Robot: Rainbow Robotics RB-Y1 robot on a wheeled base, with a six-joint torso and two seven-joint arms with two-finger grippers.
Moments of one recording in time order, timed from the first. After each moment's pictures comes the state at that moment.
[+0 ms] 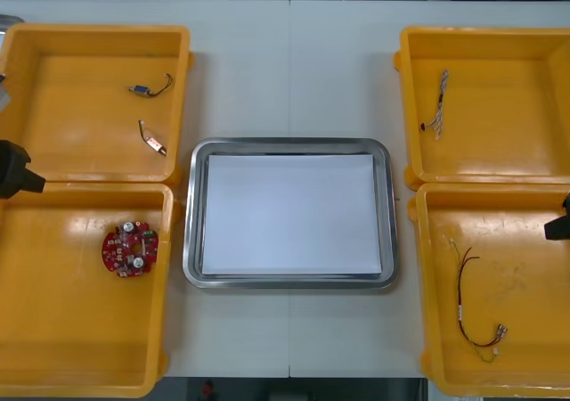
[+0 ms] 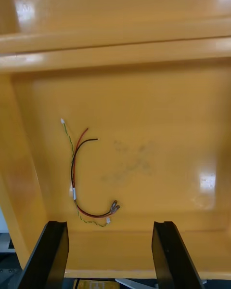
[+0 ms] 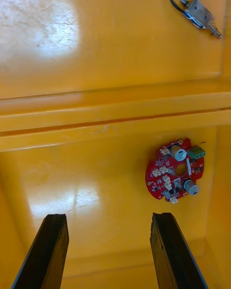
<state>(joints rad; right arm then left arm) -0.09 -0.89 -0.31 -2.31 -1.04 1.92 1.04 -0.29 0.80 0.32 -2.03 0.93 1.91 -1.40</state>
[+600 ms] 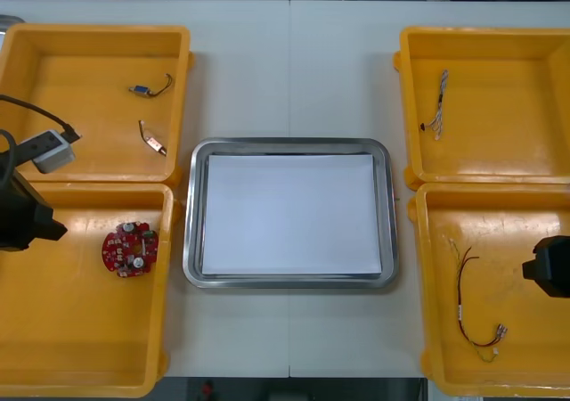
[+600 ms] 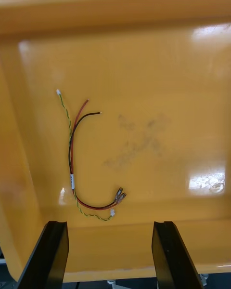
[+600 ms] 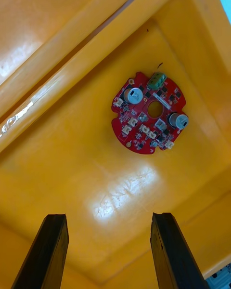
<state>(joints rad) 0.08 -0.73 -0.24 -2.49 -0.79 1.90 1.04 -0.18 0.86 0.20 -2.14 1.02 1.84 -1.84</state>
